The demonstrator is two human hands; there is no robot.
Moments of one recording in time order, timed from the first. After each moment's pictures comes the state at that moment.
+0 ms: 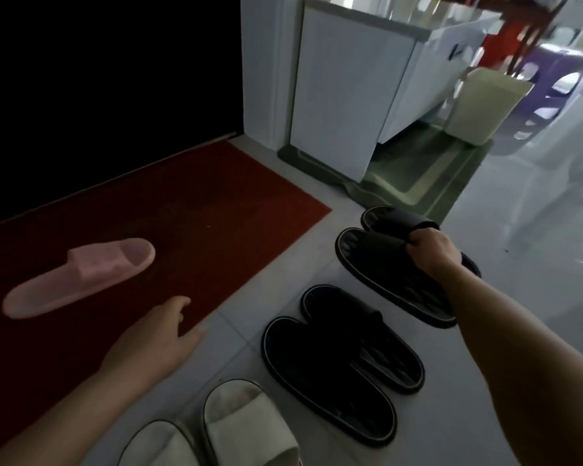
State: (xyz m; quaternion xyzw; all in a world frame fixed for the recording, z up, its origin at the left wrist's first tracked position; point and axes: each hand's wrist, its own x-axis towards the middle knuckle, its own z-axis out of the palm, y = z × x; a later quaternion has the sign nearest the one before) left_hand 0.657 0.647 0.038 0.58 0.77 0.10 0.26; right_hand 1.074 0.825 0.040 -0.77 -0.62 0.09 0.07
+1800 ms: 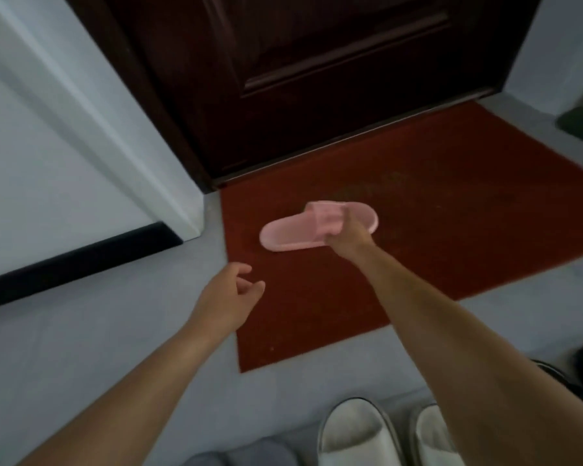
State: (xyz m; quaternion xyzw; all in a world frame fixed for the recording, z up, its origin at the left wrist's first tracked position) left_hand 0.465 0.570 0.015 0.31 0.88 0.27 0.22; right_hand 0.560 0.793 -0.050 -0.48 -0.73 0.47 0.09
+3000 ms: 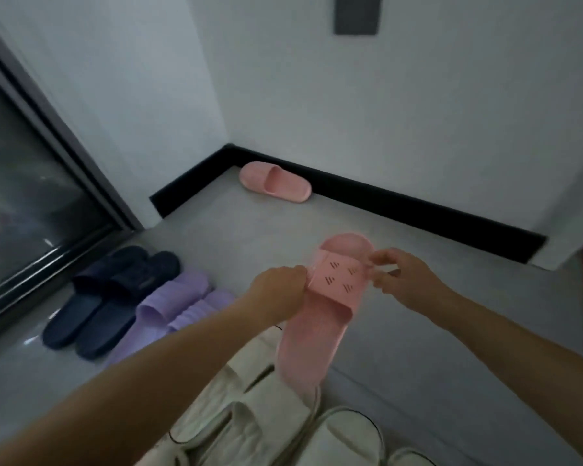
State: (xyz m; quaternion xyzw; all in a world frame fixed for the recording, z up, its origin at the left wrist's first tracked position) left_hand 0.264 0.086 0.047 0.22 0.97 0.01 0.10; right_hand 0.307 0.311 0.071 -0.06 -0.88 0.46 -0.08
